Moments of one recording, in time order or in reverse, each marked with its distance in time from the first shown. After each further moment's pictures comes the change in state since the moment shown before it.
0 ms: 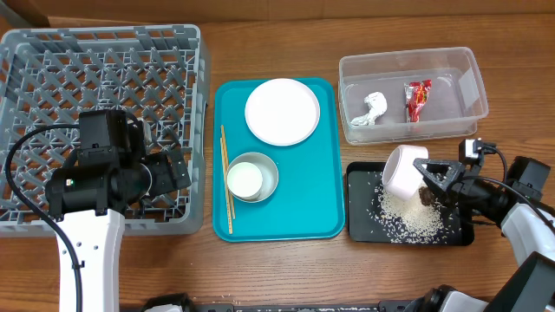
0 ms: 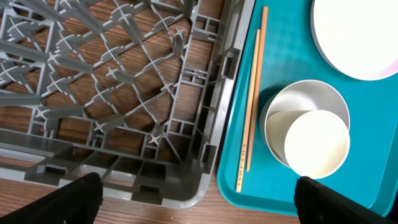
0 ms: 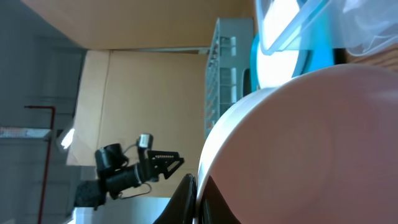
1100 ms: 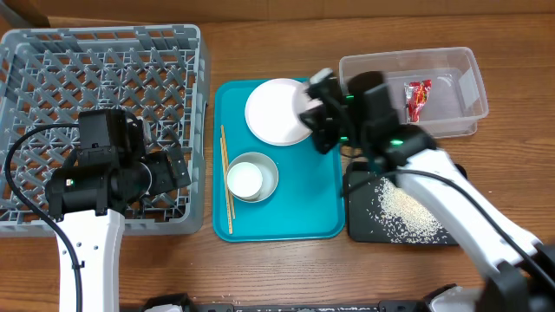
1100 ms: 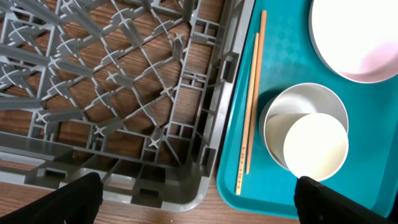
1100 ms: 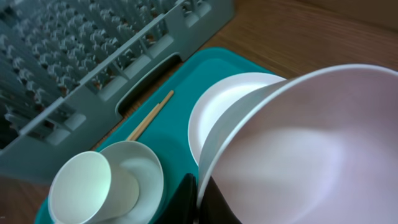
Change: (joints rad) left arm 0.000 0.000 0.000 0.011 0.000 0.000; right arm 1.011 0.166 0.540 0.157 1.164 -0.336
